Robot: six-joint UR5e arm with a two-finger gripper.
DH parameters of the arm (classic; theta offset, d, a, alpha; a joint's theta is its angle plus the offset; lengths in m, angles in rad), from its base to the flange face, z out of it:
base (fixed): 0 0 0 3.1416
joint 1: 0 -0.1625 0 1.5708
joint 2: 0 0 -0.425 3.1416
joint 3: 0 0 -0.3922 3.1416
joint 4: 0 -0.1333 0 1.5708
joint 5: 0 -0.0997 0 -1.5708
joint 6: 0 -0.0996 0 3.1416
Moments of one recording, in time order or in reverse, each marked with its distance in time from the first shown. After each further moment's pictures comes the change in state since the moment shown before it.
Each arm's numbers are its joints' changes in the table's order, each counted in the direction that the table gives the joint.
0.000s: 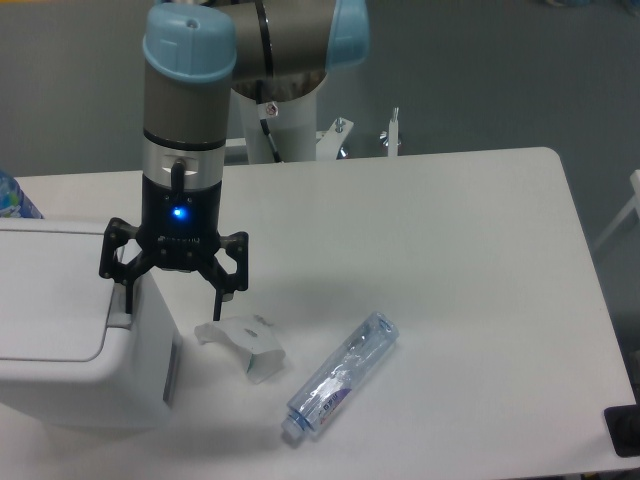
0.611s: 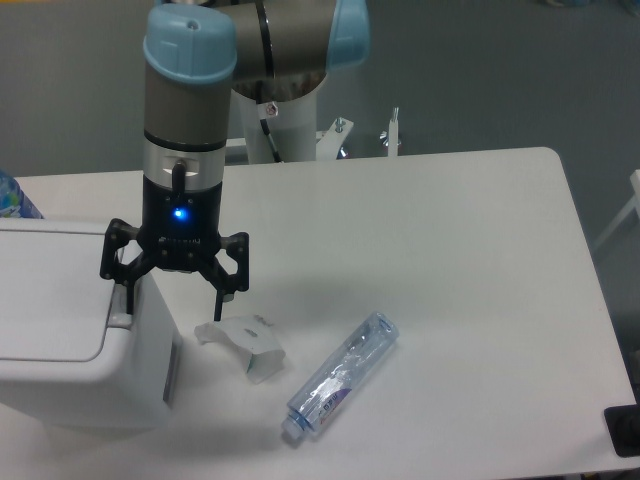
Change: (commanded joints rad) arm 0.002 0.006 -0.002 0.003 0.000 0.008
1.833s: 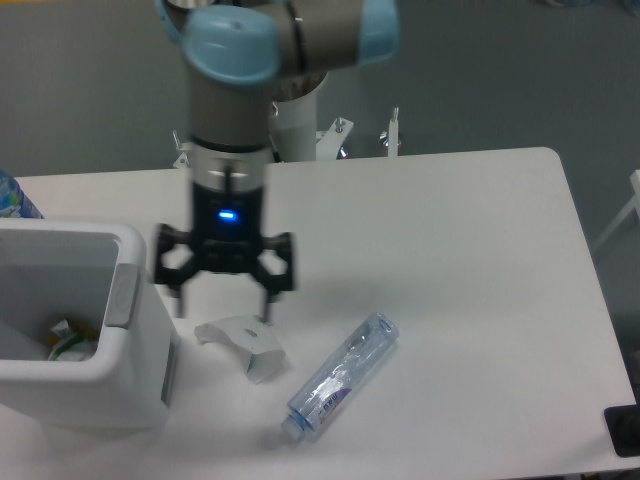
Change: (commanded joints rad) arm -0.253 0.001 -0.046 -0.006 -0.008 -0.199
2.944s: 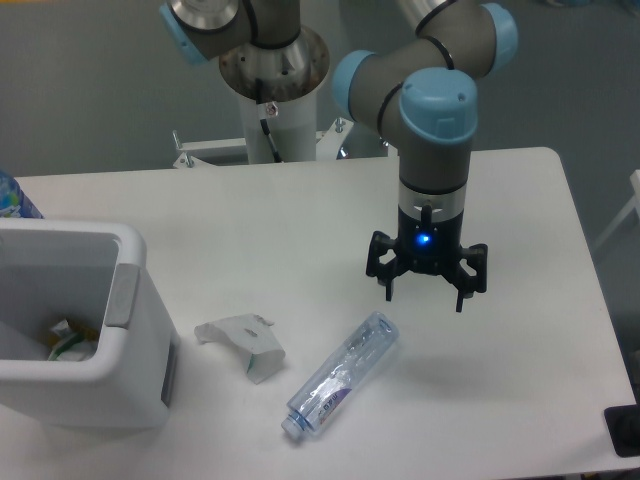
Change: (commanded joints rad) arm -0.177 0.084 -0.121 0.012 -0.149 -0.845
